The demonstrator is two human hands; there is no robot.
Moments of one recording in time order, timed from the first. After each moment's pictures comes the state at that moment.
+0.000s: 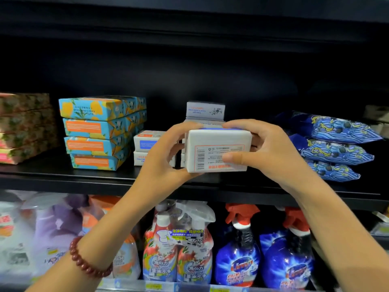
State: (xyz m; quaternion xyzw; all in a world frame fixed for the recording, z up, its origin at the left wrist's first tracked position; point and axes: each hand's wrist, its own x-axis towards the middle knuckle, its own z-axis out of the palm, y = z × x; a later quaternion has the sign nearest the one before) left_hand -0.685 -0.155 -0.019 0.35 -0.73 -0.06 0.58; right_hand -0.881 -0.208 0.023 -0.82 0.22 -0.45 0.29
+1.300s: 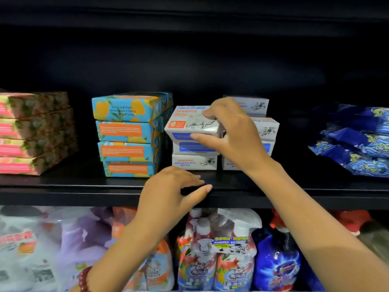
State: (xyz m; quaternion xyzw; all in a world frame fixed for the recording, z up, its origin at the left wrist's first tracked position) left_hand -0.595 -0.150 -0.065 0.57 -0.70 0.09 0.42; right_hand -0.733 -0.236 0.016 -0.84 0.25 -0.47 -0.06
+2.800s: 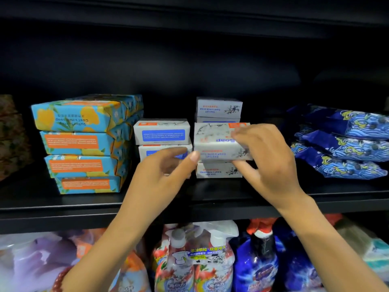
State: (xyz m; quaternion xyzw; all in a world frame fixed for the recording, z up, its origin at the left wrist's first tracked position) left_hand -0.628 -0.180 -0.027 0.52 -0.60 -0.20 0.57; right_hand -0.827 -0.254 -0.019 -0.79 0.23 -0.51 -0.27
